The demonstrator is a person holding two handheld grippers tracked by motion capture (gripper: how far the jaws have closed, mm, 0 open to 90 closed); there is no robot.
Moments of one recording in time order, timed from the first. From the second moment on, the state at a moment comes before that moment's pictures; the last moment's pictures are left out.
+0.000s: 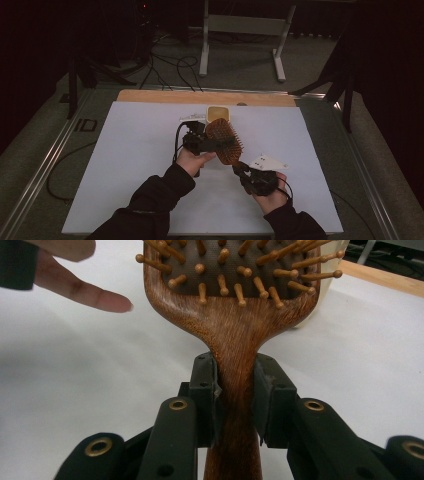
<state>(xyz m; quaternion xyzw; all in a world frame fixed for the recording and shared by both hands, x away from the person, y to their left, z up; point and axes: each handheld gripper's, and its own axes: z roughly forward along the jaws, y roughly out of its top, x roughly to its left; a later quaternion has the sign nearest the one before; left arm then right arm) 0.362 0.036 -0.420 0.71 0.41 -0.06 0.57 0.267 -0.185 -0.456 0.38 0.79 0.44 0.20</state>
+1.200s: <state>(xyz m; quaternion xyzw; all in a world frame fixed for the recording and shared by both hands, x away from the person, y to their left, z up) 0.358 0.030 -0.406 0.70 0.38 -0.07 0.60 0.270 -0.188 -0.457 0.39 0.78 0.44 0.20</state>
